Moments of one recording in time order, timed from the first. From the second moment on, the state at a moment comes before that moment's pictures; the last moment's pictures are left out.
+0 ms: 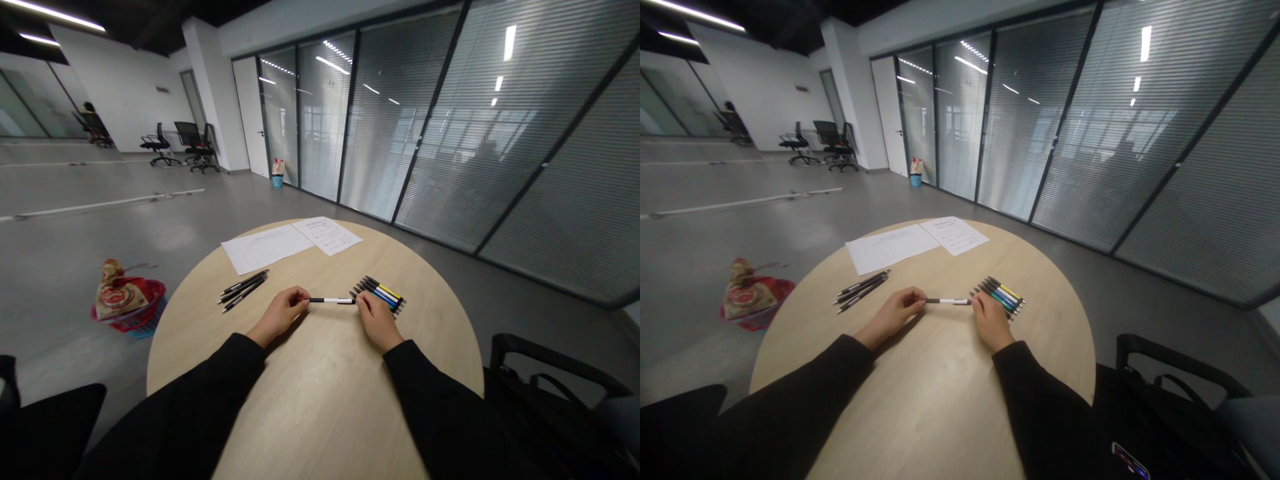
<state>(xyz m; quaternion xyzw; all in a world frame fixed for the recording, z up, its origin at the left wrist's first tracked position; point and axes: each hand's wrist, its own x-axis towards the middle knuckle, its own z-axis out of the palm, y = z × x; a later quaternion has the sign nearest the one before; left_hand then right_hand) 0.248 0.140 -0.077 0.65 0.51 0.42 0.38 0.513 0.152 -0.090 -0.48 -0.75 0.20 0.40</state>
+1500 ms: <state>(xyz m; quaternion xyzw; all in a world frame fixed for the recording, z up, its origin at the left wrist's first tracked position) 0.252 0.134 -0.073 0.67 0.50 0.41 0.37 0.511 0.154 -0.097 -0.46 -0.75 0.24 0.40</state>
